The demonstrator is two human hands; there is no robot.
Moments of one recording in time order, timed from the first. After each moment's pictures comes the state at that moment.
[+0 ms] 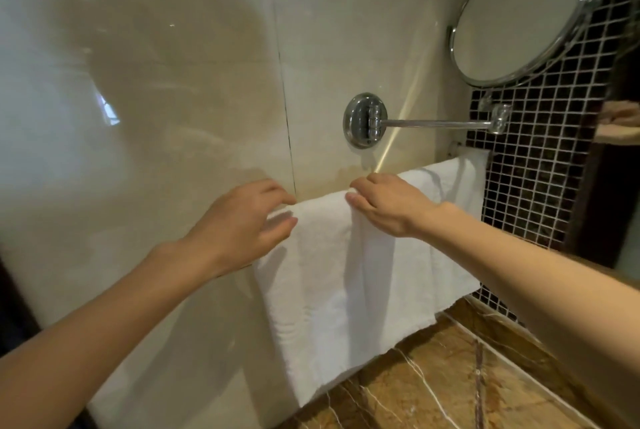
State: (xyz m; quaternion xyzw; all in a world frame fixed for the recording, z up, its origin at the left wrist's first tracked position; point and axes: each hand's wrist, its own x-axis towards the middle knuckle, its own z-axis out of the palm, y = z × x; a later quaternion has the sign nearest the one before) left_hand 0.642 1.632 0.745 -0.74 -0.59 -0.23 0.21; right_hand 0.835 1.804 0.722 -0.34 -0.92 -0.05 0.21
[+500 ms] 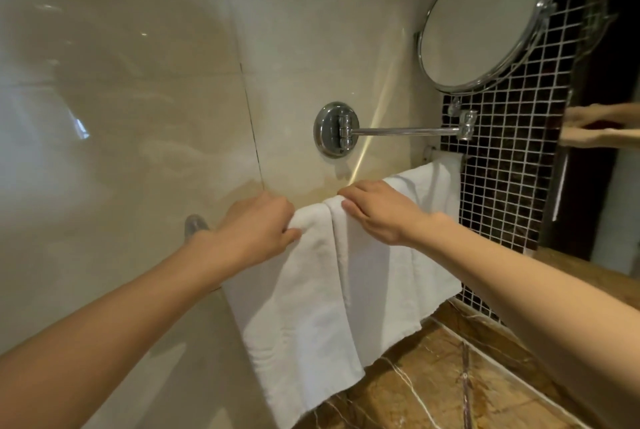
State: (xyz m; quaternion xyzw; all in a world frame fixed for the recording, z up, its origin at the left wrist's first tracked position) left_hand 0.672 1.702 0.749 -0.70 -0.69 -0.05 0.20; right_hand 0.857 1.829 0.718 -0.32 -0.92 -0.04 0.22
